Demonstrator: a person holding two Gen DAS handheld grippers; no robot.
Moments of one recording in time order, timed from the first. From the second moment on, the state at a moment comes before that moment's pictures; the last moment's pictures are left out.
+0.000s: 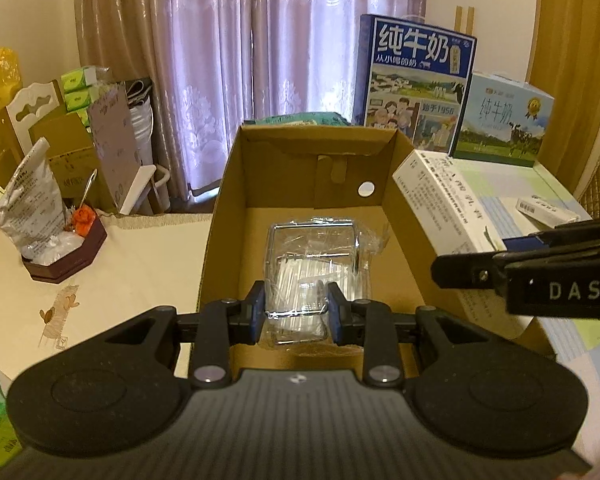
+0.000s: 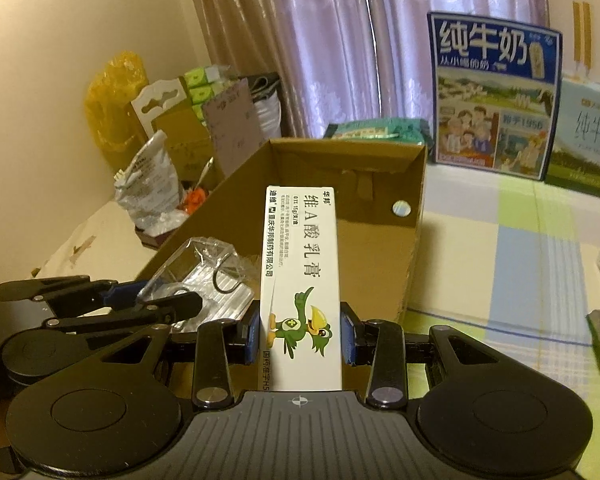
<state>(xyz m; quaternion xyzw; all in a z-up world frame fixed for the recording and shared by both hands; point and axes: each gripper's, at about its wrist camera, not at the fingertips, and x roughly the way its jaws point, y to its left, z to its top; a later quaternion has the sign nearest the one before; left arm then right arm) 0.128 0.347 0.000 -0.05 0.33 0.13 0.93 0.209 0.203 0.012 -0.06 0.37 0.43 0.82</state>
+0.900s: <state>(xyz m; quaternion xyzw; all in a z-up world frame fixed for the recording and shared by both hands) 0.096 0.343 0.021 -0.07 0.29 0.16 0.94 0.207 0.186 0.019 -0.03 0.36 0.43 0.83</state>
